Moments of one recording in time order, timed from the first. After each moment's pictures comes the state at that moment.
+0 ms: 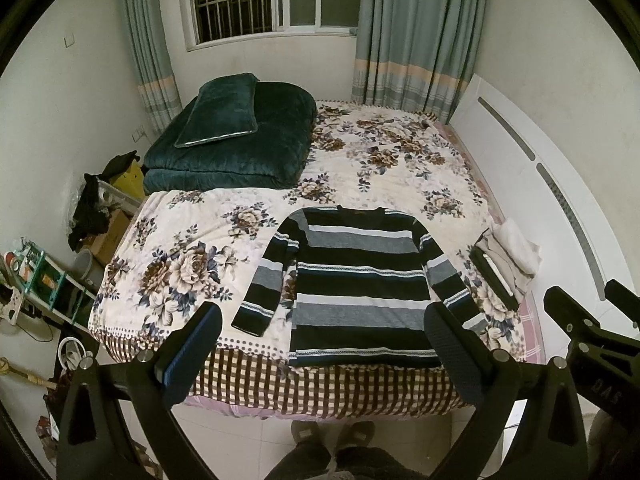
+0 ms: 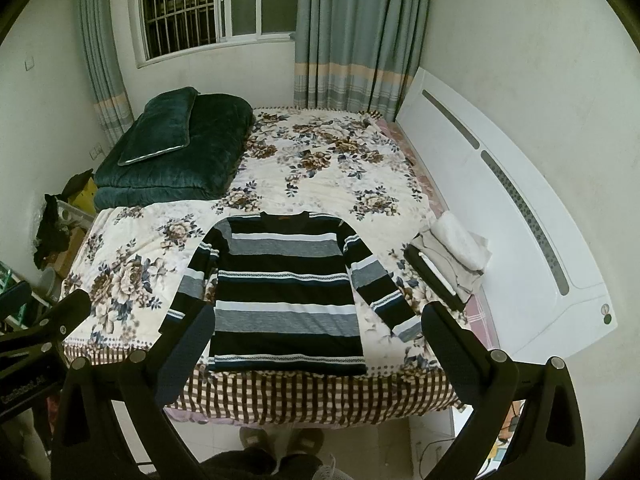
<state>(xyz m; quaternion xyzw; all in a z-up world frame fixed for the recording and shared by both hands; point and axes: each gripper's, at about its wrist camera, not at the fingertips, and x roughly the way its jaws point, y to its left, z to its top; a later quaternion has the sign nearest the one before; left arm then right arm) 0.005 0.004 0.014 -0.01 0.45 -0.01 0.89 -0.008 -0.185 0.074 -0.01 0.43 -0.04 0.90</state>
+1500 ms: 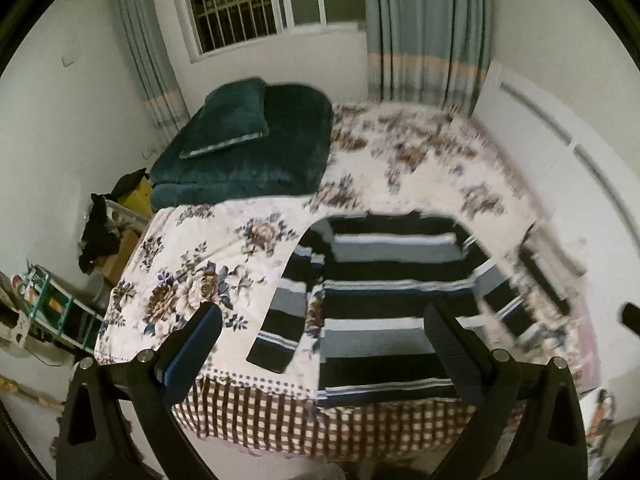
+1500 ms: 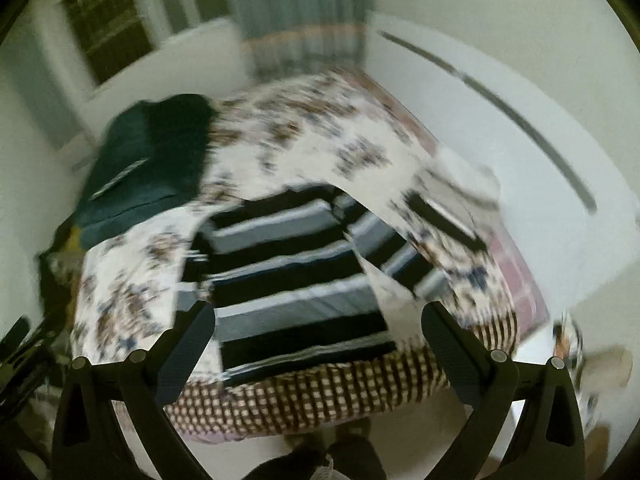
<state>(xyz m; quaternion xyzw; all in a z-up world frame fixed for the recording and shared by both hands) 0.101 -0.002 -0.099 0.05 0.44 0.03 0.90 0.064 -0.261 -0.061 0.14 0.48 -0.13 0.85</state>
